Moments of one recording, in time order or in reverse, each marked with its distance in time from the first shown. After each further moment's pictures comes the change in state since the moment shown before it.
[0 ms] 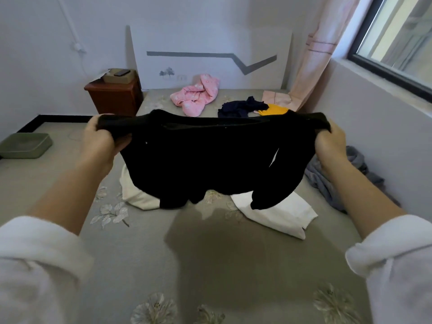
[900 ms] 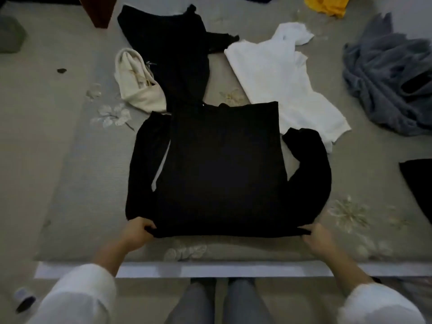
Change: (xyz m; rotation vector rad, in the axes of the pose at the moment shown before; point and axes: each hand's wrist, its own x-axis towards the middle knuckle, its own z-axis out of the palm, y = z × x) left_hand -0.172 -0.334 -0.213 1.356 -0.745 -0.546; right_hand -0.293 0.313 -0.069 -0.983 -0.905 0.625
